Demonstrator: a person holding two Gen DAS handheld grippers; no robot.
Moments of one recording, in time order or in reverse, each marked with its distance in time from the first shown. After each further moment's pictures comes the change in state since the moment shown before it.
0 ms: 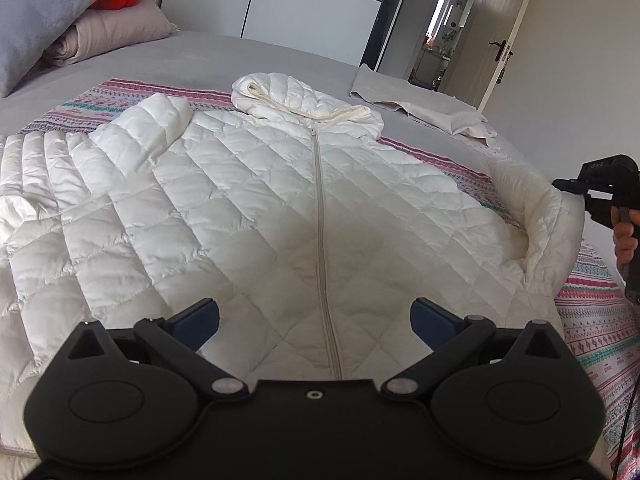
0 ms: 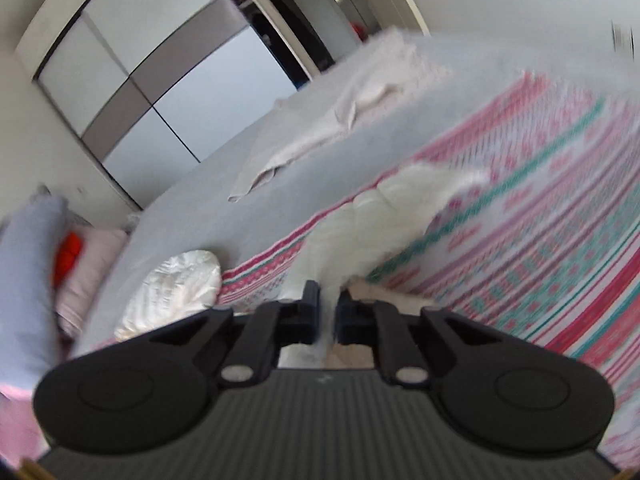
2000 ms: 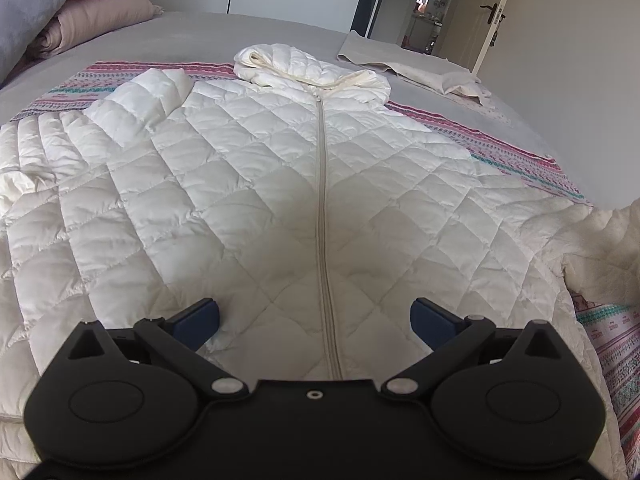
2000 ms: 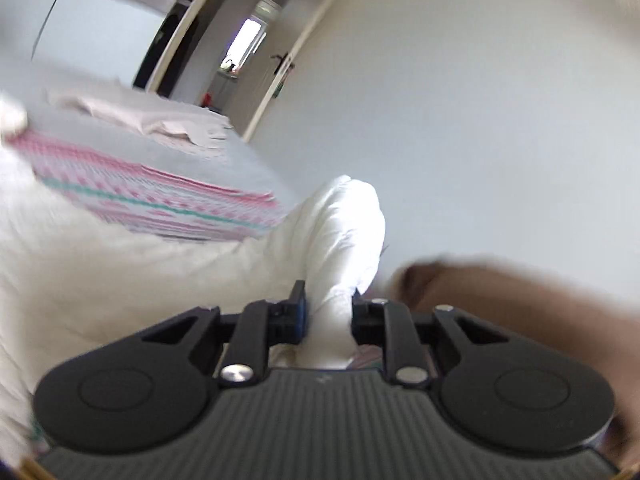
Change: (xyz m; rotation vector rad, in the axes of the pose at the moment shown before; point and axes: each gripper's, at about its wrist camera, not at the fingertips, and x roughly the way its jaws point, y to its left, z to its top) left arm 0.002 -0.004 -0.014 0.058 0.100 0.005; right arm -0.074 0.026 -0.157 -0.820 -0.307 -1.036
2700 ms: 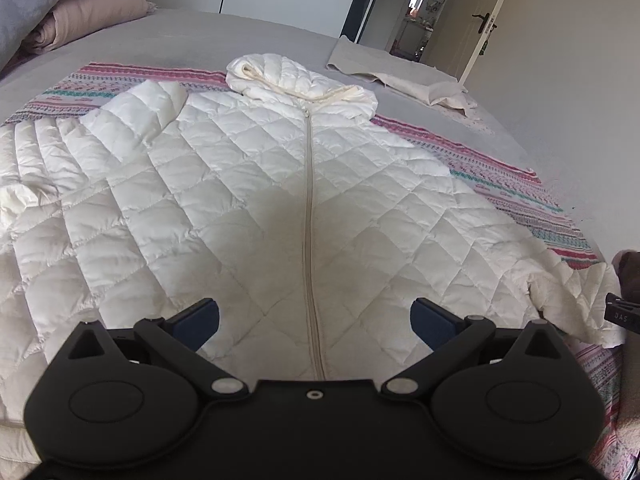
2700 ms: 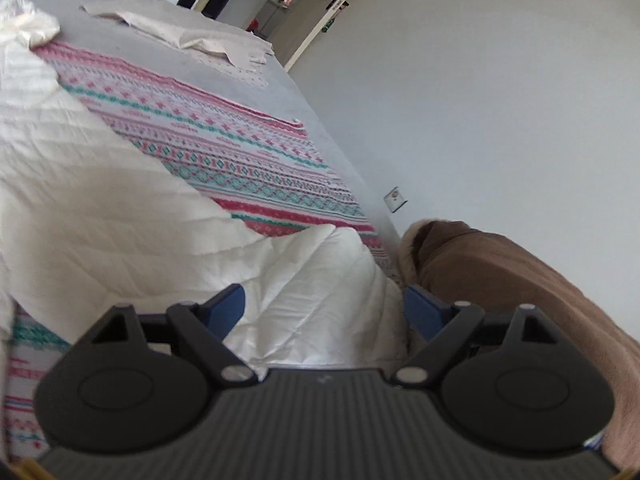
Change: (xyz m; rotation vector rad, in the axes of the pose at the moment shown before) left arm -0.029 0.005 0.019 -0.030 -0.008 -0.068; right arm -0.004 -0.044 -0.004 0.088 0.251 0.334
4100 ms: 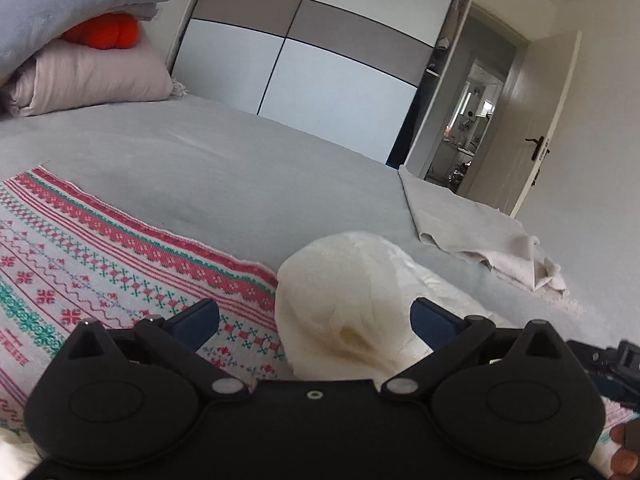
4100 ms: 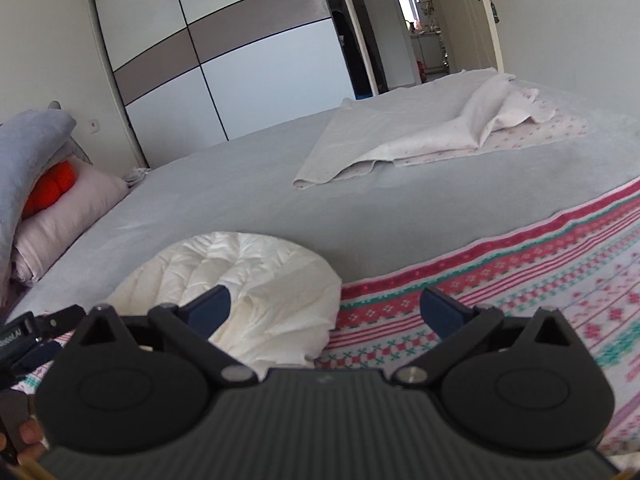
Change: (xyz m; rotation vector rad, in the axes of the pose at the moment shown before) left arm 0.243 0.126 0.213 -0.081 -0.365 0.049; right arm 0.161 0.264 0.228 0.459 -0.123 0.851
